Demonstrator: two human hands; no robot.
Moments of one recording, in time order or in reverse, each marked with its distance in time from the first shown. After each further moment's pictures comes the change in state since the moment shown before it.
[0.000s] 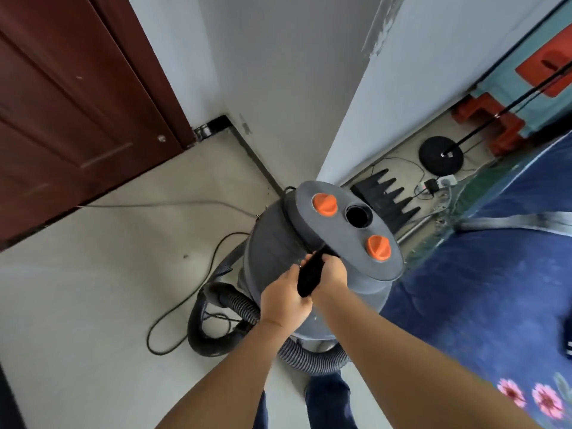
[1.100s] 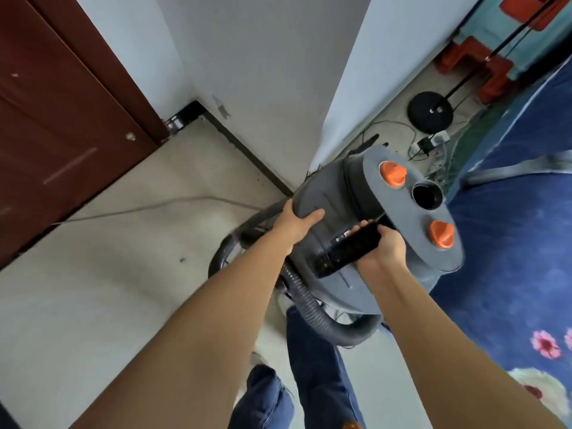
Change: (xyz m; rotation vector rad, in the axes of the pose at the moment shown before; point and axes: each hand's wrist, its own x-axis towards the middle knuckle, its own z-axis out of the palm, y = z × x) left_hand 0.135 -0.011 -0.013 -0.617 -0.348 -0.384; right_hand 0.031 -0.035 -0.022 0.389 -0.063 -0.182
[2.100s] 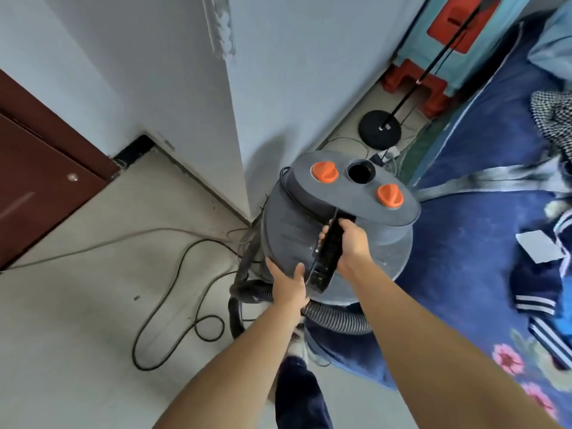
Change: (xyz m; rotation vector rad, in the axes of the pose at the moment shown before) left_hand -0.042 0.024 0.159 -0.360 0.168 -0.241; right_hand 0.069 -0.124 -0.007 -0.405 -0.157 -0.080
